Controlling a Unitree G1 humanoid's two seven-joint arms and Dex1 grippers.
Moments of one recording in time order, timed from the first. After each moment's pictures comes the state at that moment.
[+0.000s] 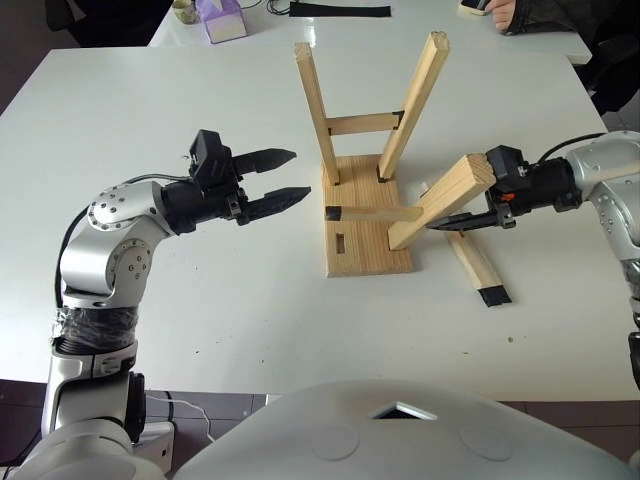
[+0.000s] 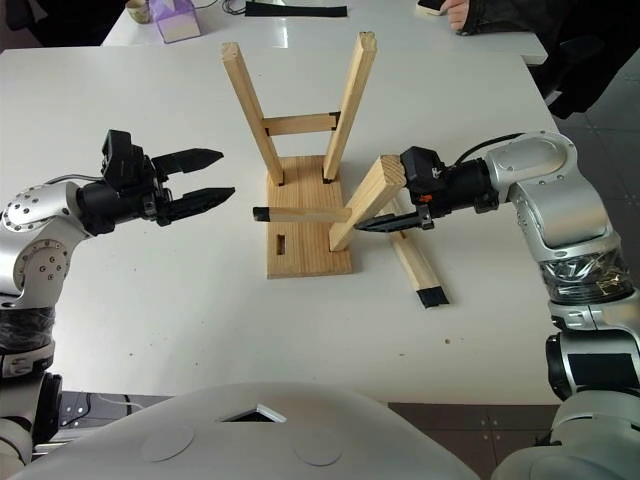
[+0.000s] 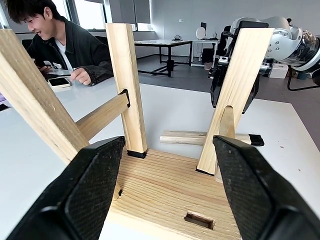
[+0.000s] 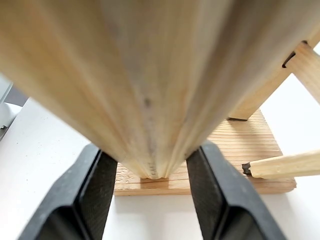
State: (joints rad) left arm -0.17 0.65 0.08 -0.23 -0.67 0.41 -1.07; right arm -0.47 -0.85 0.24 -0.02 0.43 0.32 1.47
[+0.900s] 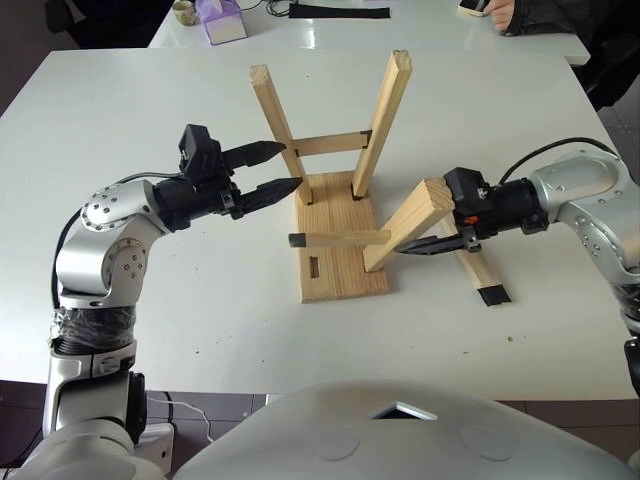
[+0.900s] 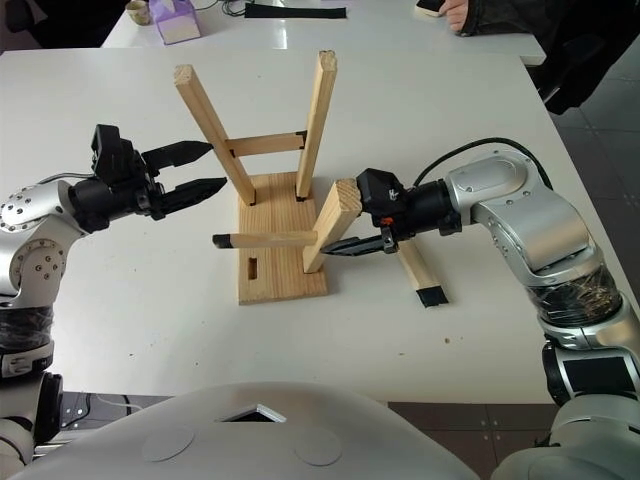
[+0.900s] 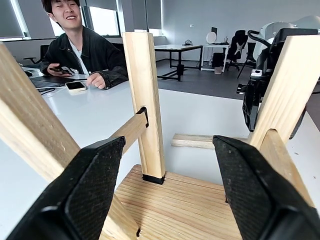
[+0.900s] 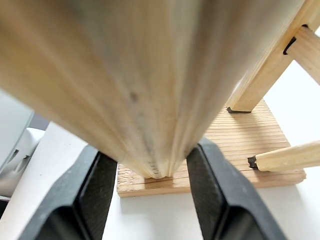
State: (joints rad) left arm -0.17 0.64 0.12 -0.21 -0.67 0.39 -1.04; right arm -0.40 -0.86 0.27 -0.34 0.51 0.59 1.25
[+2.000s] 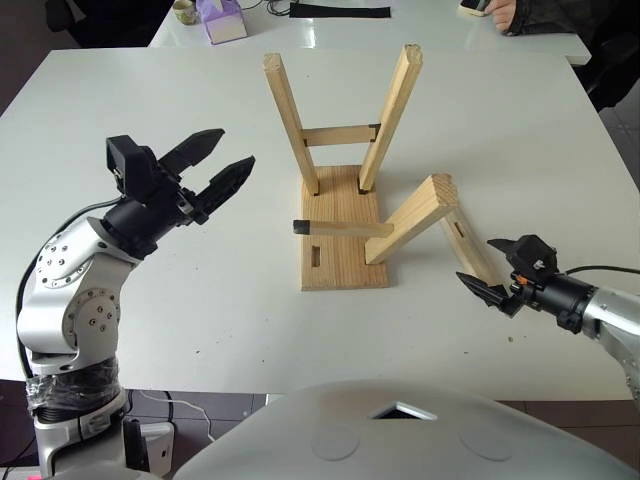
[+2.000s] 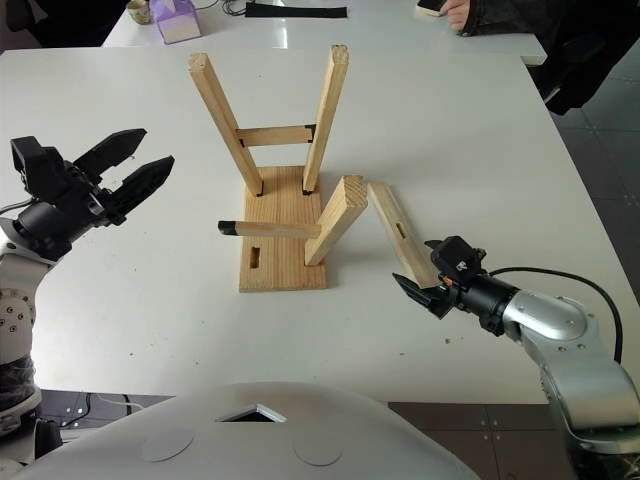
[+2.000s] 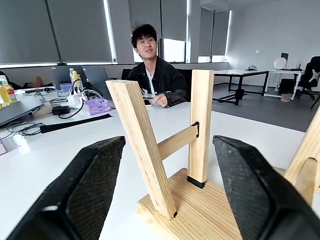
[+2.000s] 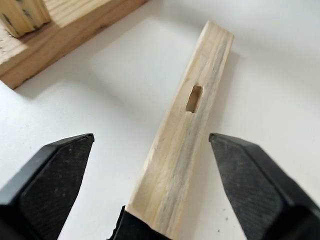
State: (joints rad) left arm 0.07 0.57 0.36 -0.46 -0.75 0.40 -0.75; right arm 0.46 -0.71 -0.17 -0.65 0.27 0.68 0.63
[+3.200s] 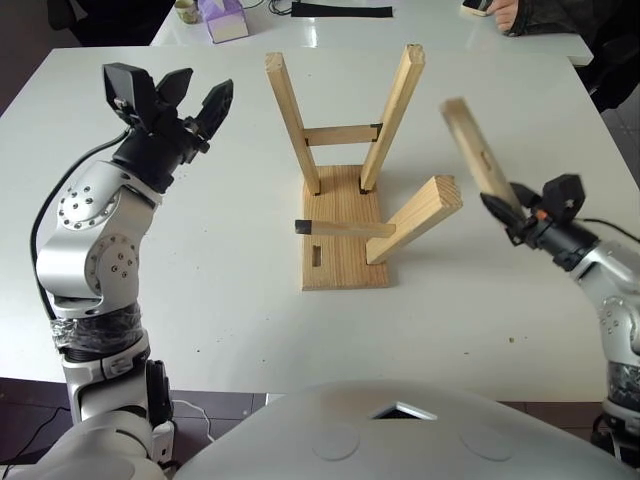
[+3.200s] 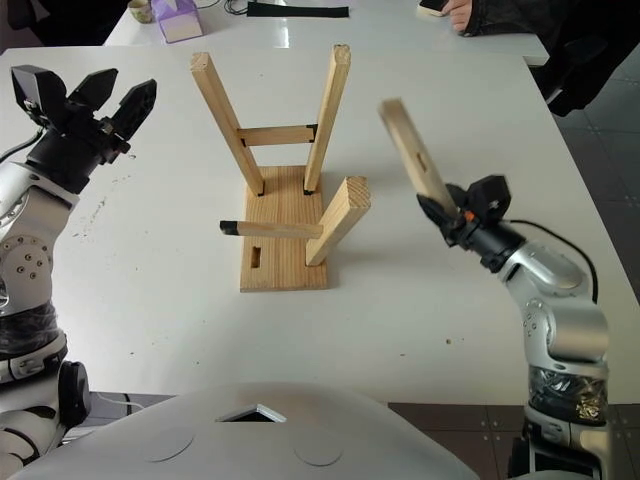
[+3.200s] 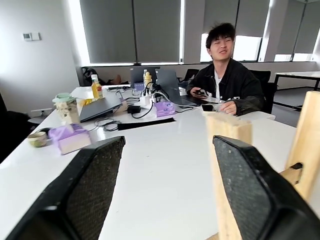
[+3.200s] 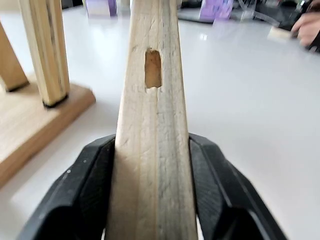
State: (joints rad) left arm -0.25 0.54 0.28 -0.40 -0.66 0.57 -0.40; right arm 0.05 -0.58 -0.34 -0.31 0.52 0.53 0.62
